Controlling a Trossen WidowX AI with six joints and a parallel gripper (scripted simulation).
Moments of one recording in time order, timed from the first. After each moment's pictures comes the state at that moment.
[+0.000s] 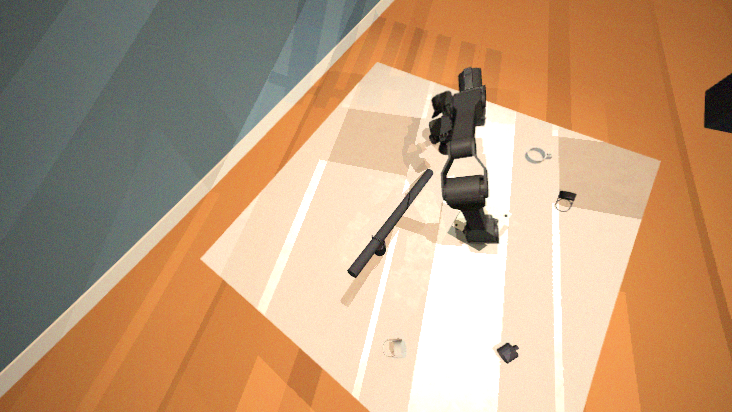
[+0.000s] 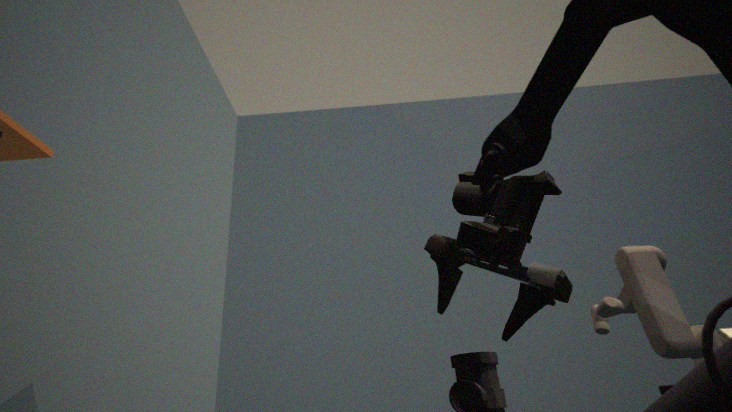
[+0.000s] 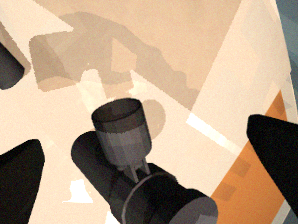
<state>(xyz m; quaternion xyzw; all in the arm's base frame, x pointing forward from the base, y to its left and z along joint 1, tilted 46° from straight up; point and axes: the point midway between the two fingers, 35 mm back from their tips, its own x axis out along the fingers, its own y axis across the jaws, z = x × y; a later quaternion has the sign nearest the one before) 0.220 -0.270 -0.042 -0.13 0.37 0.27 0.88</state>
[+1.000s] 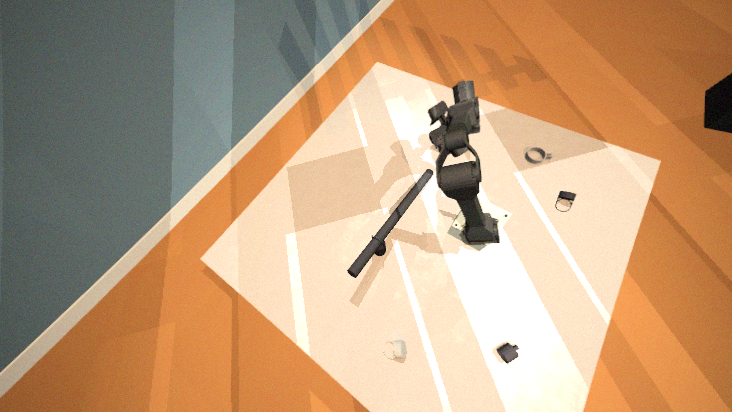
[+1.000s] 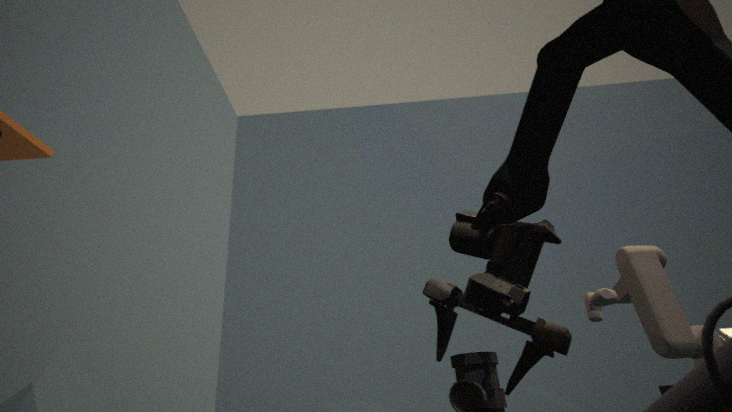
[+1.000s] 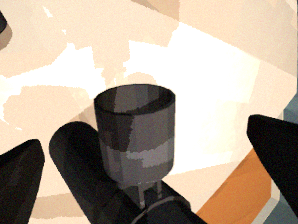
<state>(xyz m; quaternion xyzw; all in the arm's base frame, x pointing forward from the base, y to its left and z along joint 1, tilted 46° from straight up) 0.231 -0.249 -0.102 -0.22 0.35 0.30 0.86</state>
